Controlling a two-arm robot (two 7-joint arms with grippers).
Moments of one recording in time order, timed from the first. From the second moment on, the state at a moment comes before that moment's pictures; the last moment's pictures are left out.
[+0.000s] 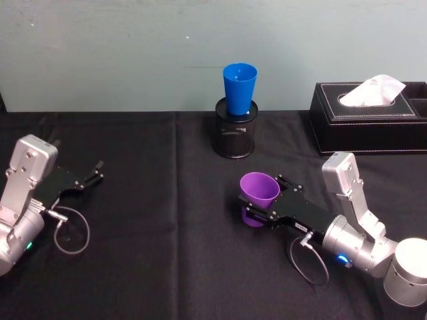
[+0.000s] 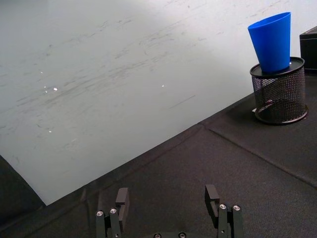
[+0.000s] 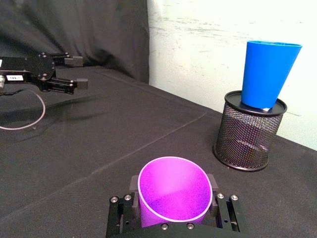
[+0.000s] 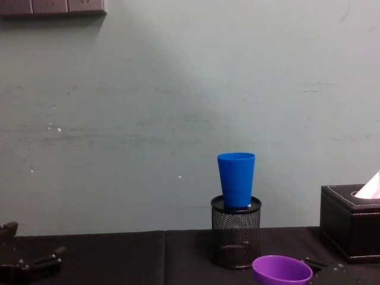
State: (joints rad) left arm -0.20 0.60 0.45 -1.41 -0.25 -0.12 0.03; right arm 0.28 0.39 -0.43 -1.22 0.32 -0.20 0.55
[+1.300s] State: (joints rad) left arm -0.20 0.60 0.45 -1.41 -0.25 -0.12 0.03; right arm 0.31 0.45 -0.39 -1.48 0.35 0.06 0.52
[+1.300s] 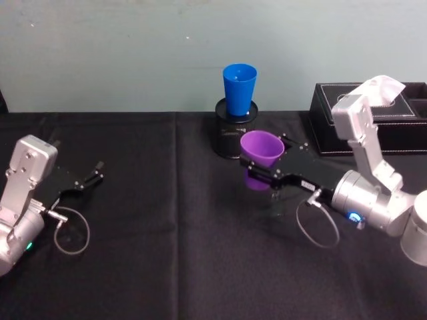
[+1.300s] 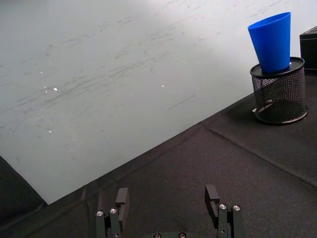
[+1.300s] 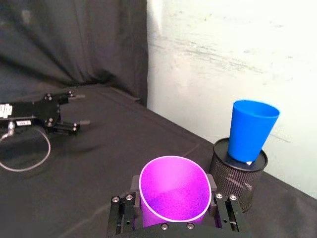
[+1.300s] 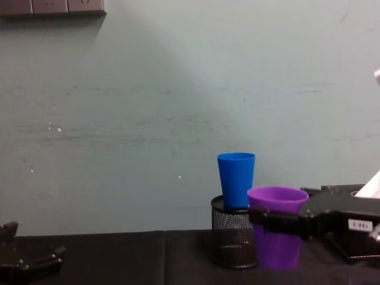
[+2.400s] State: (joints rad) left arm -0.20 0.60 0.45 -1.41 -0.25 -0.12 0.03; right arm 0.34 0.50 -0.40 -1.56 0.39 0.12 0.50
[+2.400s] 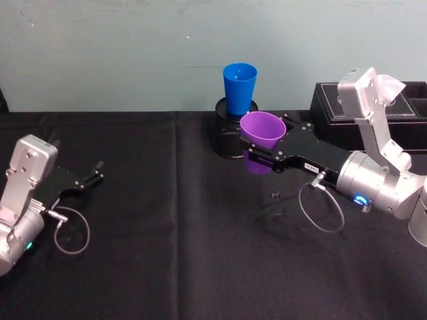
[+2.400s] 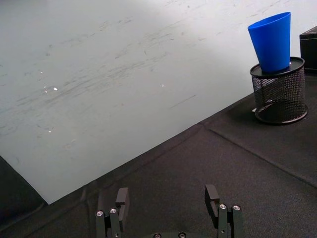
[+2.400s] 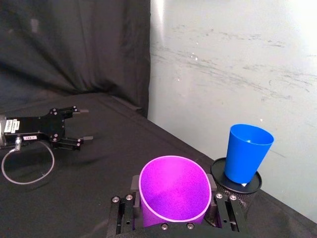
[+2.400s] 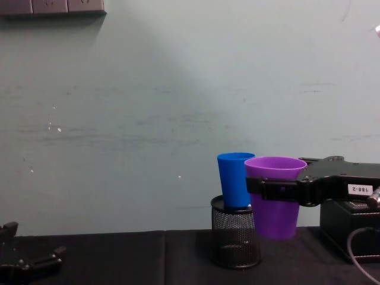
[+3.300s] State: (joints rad) left arm -0.20 0.60 0.45 -1.41 -0.25 -0.12 0.03; right arm 0.34 0.49 -0.40 -1.56 0.39 0.11 0.50
